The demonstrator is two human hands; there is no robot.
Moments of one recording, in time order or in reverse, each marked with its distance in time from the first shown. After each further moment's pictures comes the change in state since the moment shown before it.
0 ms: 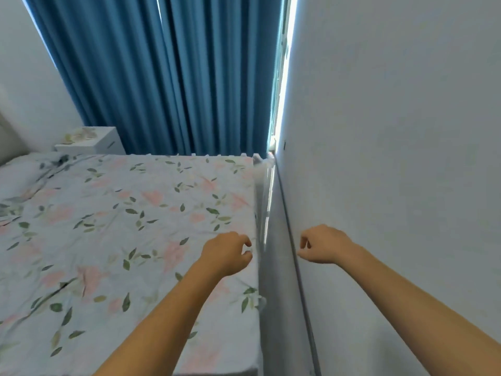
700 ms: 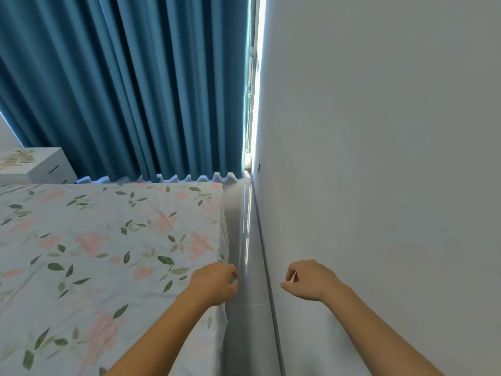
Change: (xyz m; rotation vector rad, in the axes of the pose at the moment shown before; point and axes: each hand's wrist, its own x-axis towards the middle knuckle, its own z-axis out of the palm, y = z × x) left_hand 0.306 0.046 0.010 0.011 -0.120 0.007; right_hand 0.216 0.158 -0.045 0.216 -0.062 0.113
